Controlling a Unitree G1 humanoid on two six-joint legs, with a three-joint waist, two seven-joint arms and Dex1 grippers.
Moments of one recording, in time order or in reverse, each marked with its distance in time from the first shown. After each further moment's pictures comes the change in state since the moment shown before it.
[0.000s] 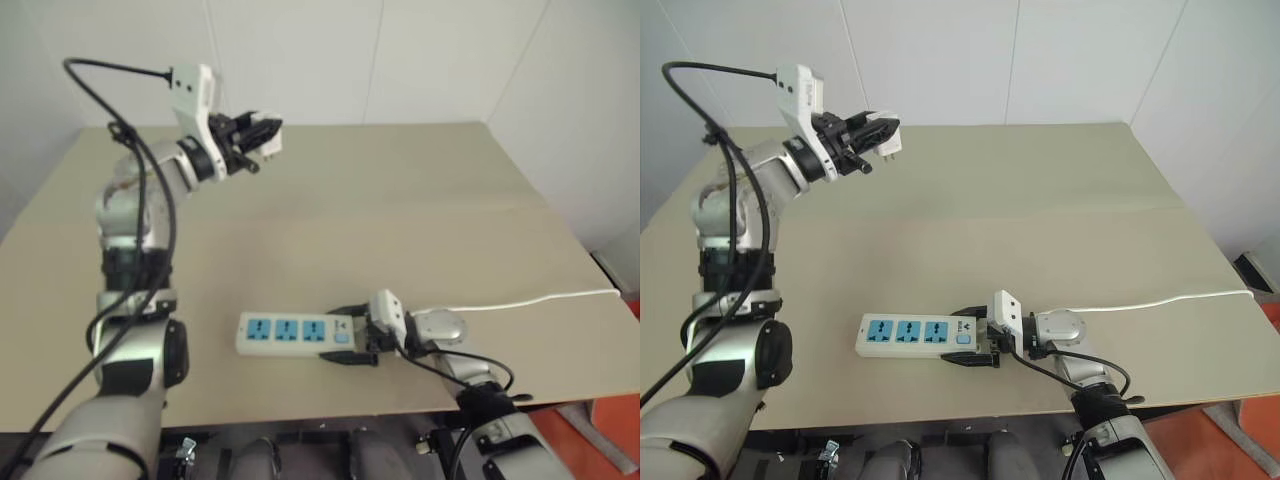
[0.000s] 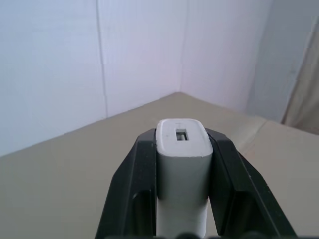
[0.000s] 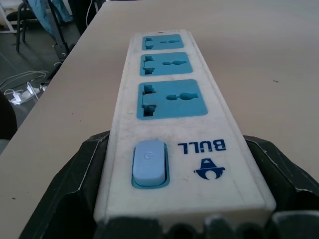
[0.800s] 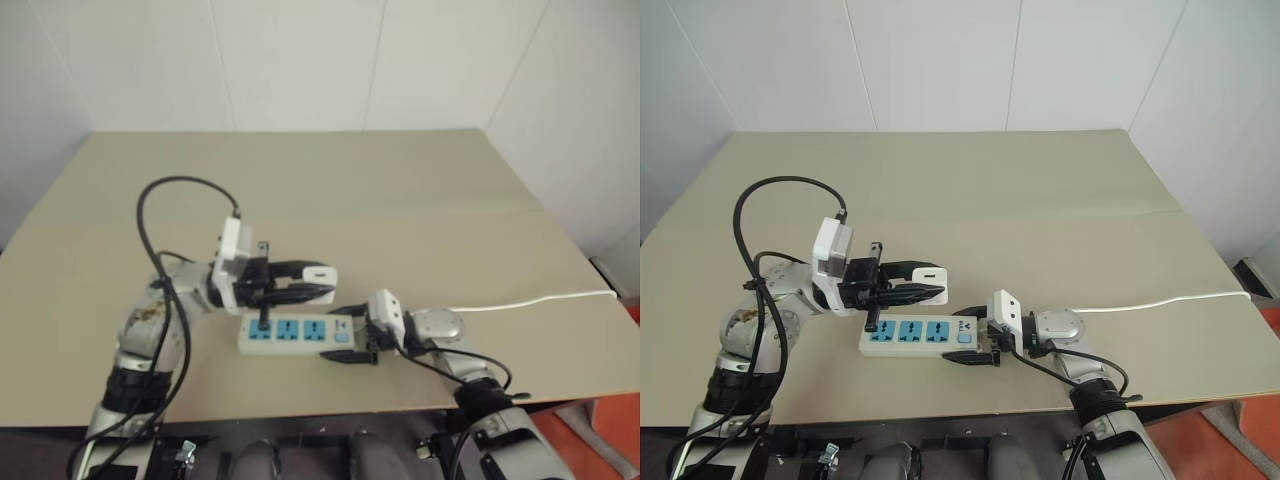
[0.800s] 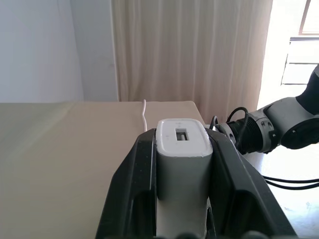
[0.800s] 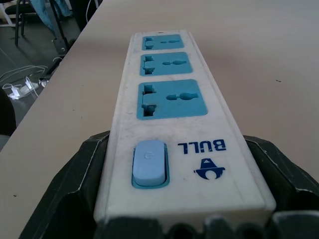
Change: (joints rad) left arm 0.486 0.032 -0.197 -0.309 -0.224 -0.182 -0.464; right arm -0.021 -0.002 0.002 0.053 -0.010 -0.025 0.006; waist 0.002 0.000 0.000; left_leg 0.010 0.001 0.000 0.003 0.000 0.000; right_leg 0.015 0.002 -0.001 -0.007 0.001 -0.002
